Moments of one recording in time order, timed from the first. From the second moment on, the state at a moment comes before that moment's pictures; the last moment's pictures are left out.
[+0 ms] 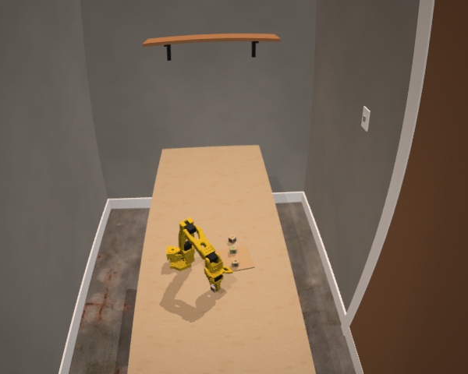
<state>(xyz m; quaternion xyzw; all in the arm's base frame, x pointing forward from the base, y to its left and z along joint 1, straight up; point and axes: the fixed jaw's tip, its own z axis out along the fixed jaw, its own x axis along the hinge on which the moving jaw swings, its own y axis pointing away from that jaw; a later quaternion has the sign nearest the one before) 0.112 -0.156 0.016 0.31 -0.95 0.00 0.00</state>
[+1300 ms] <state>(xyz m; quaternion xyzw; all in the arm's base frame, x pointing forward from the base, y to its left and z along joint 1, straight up) 0.128 -0.143 0.062 0.37 -0.93 0.00 0.00</state>
